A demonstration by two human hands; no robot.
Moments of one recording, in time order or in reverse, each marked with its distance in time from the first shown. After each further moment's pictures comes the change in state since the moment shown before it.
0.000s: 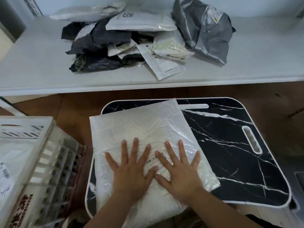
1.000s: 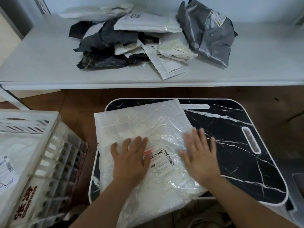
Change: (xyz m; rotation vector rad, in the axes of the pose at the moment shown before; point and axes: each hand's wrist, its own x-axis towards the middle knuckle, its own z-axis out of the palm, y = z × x) left_hand 0.014 -0.012 -0.012 -0.055 0.086 -0.029; right_hand 0.008 0.039 -0.031 0.072 0.000 0.237
